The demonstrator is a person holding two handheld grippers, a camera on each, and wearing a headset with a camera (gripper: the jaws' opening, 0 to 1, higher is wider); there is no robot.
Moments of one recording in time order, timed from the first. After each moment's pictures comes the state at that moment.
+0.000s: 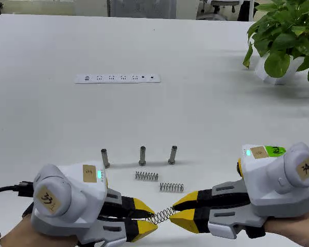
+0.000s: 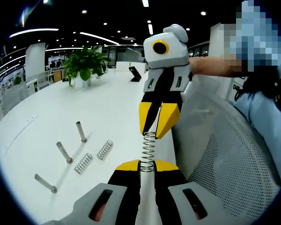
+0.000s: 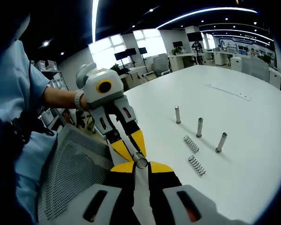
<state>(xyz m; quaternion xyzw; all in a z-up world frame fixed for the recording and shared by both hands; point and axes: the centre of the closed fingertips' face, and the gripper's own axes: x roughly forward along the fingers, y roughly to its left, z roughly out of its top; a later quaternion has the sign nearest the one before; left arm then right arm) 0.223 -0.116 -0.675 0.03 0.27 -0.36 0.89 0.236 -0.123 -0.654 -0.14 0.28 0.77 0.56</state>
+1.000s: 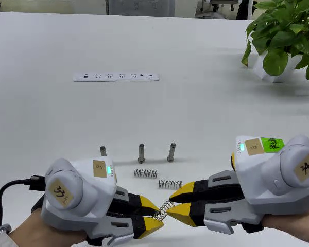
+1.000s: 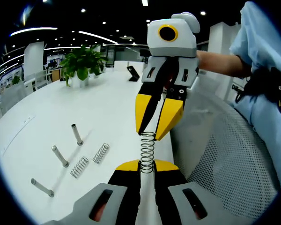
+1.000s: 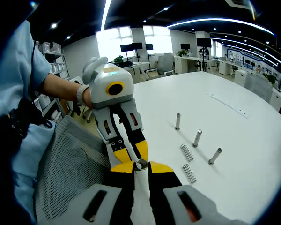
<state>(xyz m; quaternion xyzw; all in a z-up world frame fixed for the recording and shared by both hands) 0.227 -0.126 -0.674 0.03 0.27 -0.37 0.89 0.235 -0.117 -0.644 -0.21 0.24 0.77 0.55</state>
